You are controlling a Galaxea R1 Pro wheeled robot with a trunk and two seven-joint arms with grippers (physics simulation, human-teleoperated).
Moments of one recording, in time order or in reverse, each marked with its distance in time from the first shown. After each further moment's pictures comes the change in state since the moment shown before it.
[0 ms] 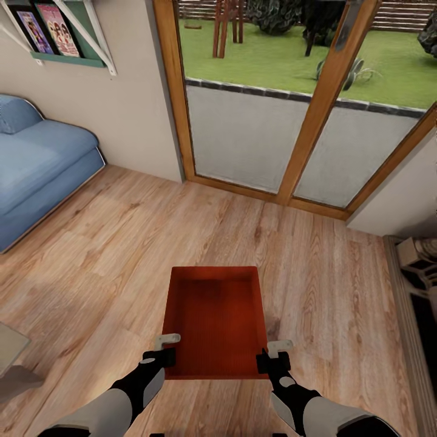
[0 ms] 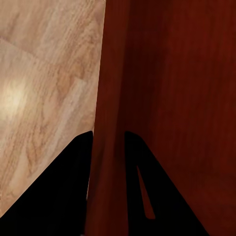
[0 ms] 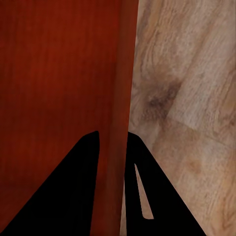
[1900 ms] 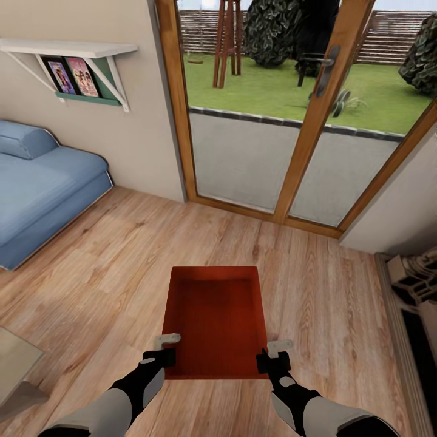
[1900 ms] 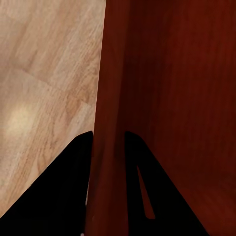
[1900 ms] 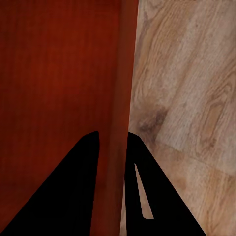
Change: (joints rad) left arm 0.000 0.000 -0.001 -0.001 0.002 -0.001 0.000; right arm 0.000 0.000 -0.002 0.000 0.002 -0.001 0.000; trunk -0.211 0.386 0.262
